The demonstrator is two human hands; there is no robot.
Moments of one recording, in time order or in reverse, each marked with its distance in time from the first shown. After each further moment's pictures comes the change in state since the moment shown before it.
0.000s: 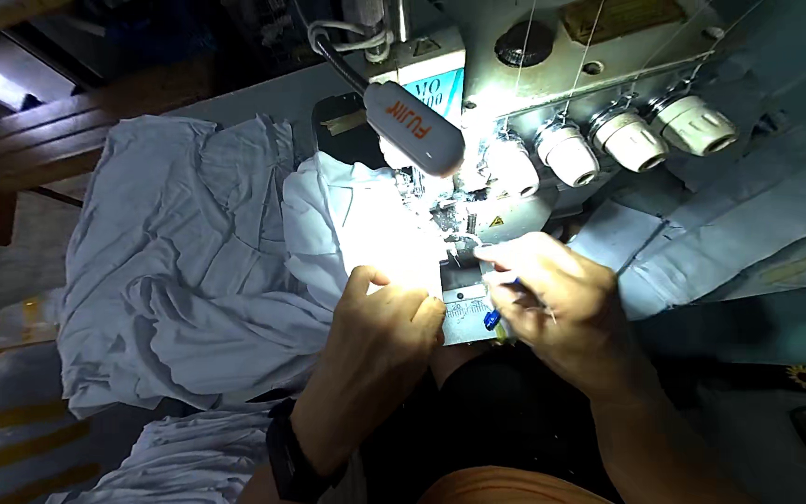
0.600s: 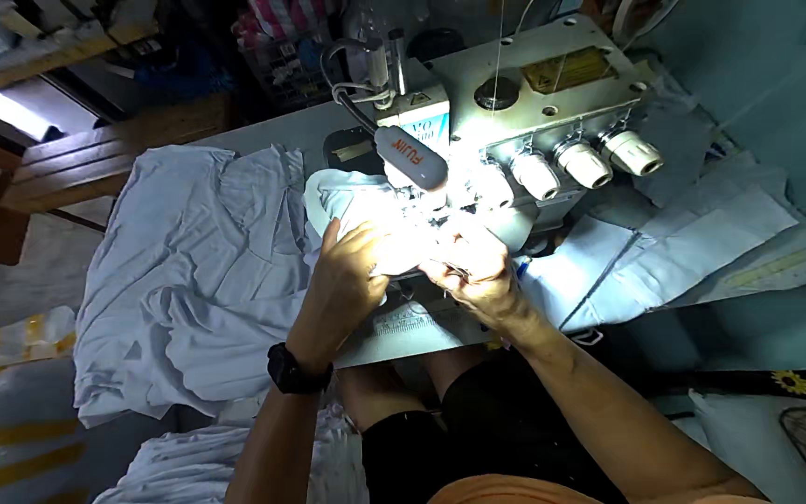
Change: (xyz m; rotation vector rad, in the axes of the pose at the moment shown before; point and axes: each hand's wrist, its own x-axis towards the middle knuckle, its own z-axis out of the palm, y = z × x) left_hand 0.010 -0.070 0.020 -0.183 0.111 -0.104; right_hand 0.027 0.020 0.064 0.264 0.114 -0.139
